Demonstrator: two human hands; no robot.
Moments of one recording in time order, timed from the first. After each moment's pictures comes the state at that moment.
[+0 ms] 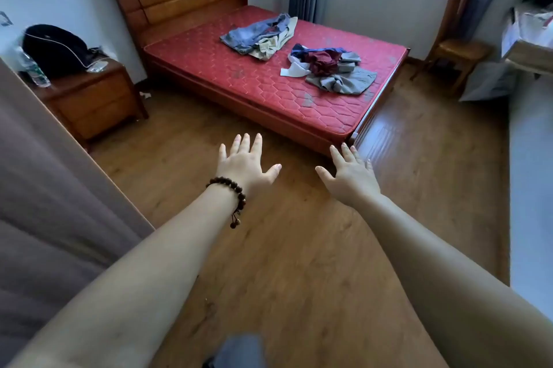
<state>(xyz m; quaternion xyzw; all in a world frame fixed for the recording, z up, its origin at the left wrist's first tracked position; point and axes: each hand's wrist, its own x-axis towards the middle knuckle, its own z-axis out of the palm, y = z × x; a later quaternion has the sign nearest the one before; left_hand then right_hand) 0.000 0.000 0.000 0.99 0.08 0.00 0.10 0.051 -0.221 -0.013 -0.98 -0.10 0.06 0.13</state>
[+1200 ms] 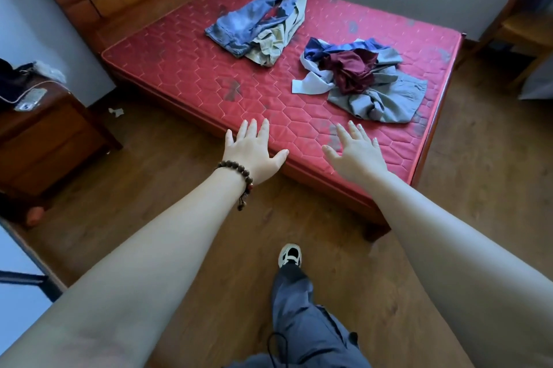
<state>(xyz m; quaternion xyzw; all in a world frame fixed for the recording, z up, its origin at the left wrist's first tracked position) 0.594 0.199 -0.061 0.99 0.04 -0.06 0.07 0.645 -0.024 -0.071 -0.98 -0.09 0.10 0.11</state>
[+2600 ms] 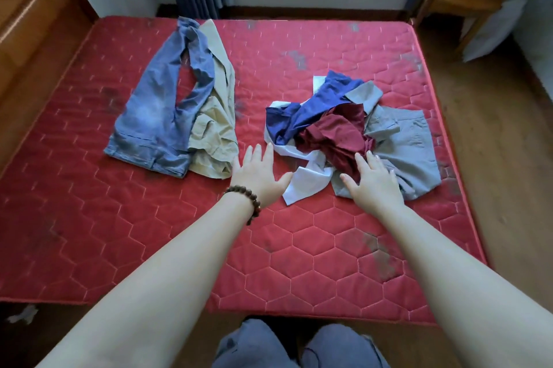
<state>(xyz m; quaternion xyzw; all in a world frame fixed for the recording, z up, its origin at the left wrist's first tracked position) 1.313 0.339 -0.106 0.97 -0.18 -0.15 0.06 1.227 0.109 -0.115 -0.96 0.21 0.12 0.14</state>
